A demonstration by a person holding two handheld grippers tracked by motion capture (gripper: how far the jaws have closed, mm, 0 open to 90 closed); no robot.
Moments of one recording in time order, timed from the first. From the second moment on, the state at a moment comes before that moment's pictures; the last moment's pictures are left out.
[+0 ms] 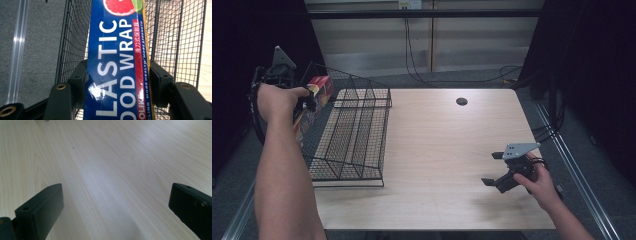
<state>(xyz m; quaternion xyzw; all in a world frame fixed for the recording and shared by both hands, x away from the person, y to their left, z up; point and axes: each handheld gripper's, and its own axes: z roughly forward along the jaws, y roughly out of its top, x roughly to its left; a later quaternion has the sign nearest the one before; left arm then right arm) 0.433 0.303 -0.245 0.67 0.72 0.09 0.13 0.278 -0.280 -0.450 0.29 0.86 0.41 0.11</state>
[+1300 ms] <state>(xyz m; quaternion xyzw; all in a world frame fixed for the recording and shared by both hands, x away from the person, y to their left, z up) 0.445 0.301 -0.286 0.66 0.74 0.09 0.11 0.278 -0.281 -0.451 0.29 0.86 0.41 0.11</state>
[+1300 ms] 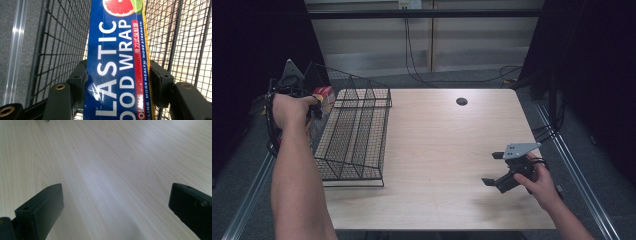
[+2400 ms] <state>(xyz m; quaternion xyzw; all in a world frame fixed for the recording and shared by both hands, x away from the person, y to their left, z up) 0.453 0.288 -0.287 0.67 0.73 0.09 0.10 0.277 -0.281 -0.451 0.28 0.86 0.40 0.11</state>
